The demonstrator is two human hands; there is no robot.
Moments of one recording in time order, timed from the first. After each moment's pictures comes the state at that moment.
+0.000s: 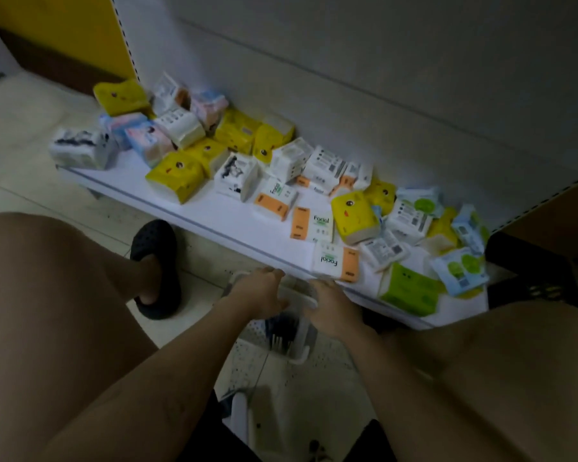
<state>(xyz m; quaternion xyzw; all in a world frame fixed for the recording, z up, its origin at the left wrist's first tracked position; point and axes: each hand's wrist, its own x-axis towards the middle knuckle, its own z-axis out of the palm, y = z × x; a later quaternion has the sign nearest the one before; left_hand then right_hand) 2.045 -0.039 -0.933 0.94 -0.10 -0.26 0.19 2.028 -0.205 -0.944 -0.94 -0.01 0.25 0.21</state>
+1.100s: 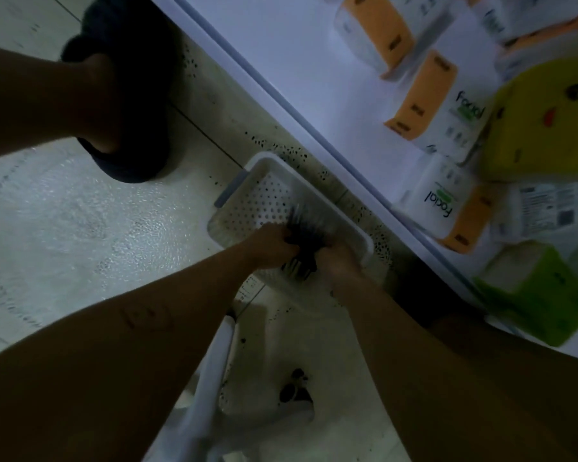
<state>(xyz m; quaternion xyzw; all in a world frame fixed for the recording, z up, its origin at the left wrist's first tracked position) 2.057 -0.043 -1.155 0.75 0.17 -0.49 0.40 2.074 -0.178 -1.151 -0.79 0.28 0.47 0.27</state>
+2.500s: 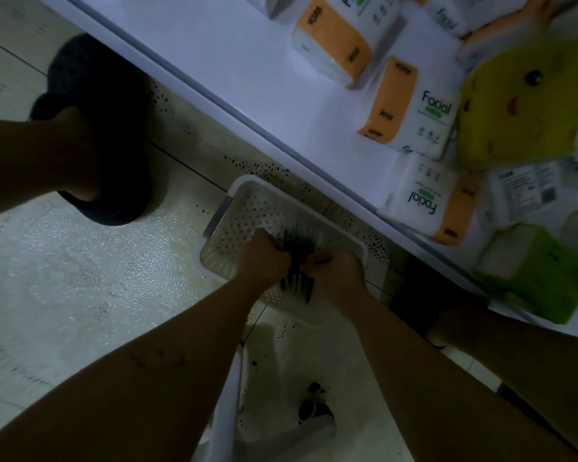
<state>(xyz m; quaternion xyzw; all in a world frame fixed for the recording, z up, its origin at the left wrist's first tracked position) 2.054 -0.054 -1.172 0.76 0.31 -0.33 0.47 2.069 -0.183 -1.136 -0.81 0.26 0.39 0.34</state>
